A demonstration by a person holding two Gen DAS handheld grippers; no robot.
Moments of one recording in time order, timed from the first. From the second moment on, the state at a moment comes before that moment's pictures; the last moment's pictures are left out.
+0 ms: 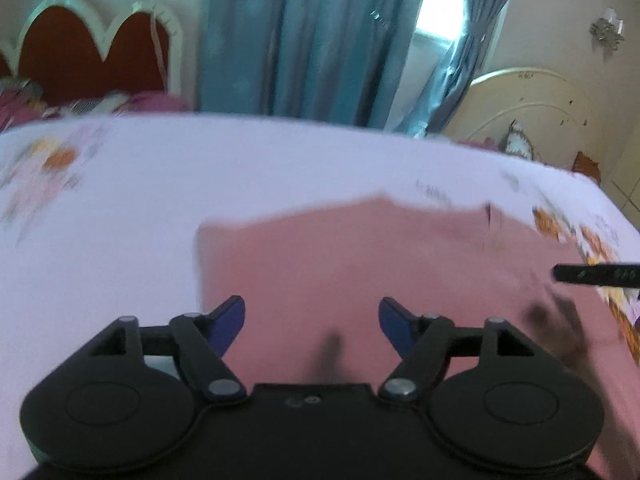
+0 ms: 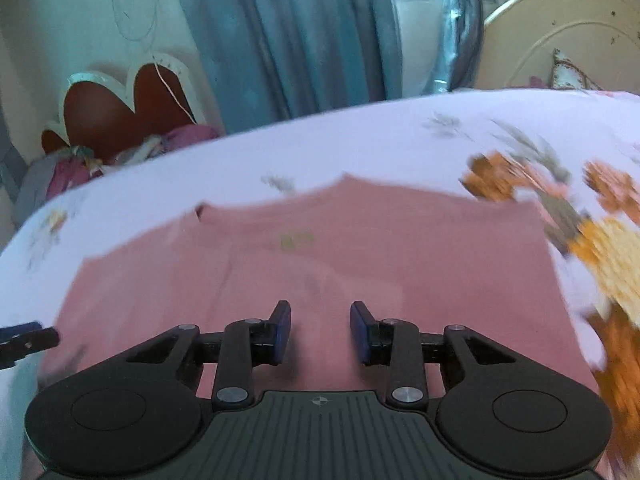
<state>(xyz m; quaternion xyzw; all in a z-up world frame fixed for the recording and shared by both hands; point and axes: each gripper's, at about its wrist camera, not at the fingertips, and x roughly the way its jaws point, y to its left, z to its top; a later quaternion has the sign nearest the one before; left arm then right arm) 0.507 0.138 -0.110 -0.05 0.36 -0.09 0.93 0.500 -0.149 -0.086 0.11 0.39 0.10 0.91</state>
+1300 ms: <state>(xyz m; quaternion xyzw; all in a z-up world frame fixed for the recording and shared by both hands) 0.450 0.101 -0.138 0.03 0.35 -0.10 0.93 0.464 -0.155 -0.104 0.07 0.41 0.11 0.91</state>
